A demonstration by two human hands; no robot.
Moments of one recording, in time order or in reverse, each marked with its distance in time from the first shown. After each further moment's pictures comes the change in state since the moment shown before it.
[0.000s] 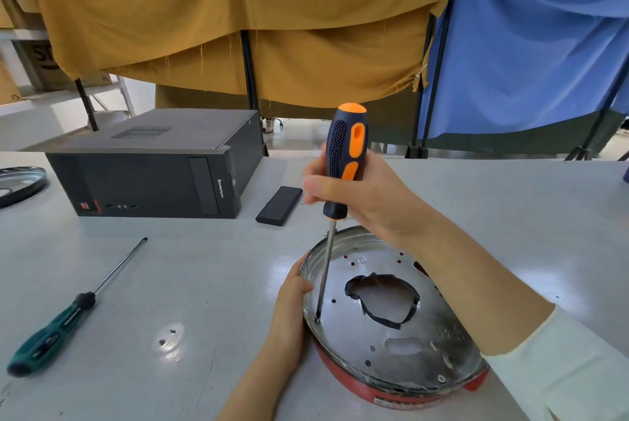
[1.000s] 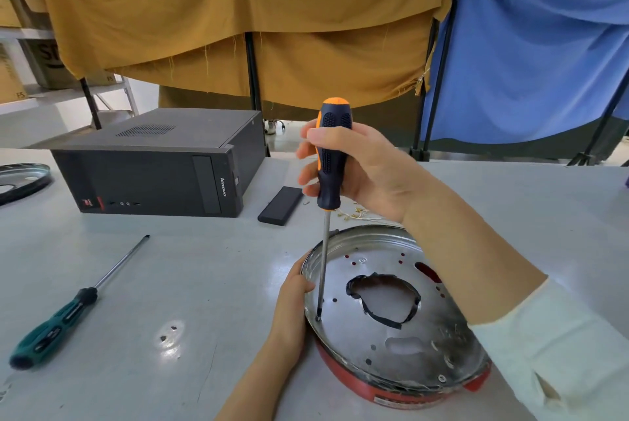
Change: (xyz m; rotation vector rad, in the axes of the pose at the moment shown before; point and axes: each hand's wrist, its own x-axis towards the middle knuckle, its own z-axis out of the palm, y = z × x) left_hand 0.002 -0.001 0.000 0.029 -0.015 0.042; right_hand 0.021 -0.016 -0.002 0.219 -0.018 0.147
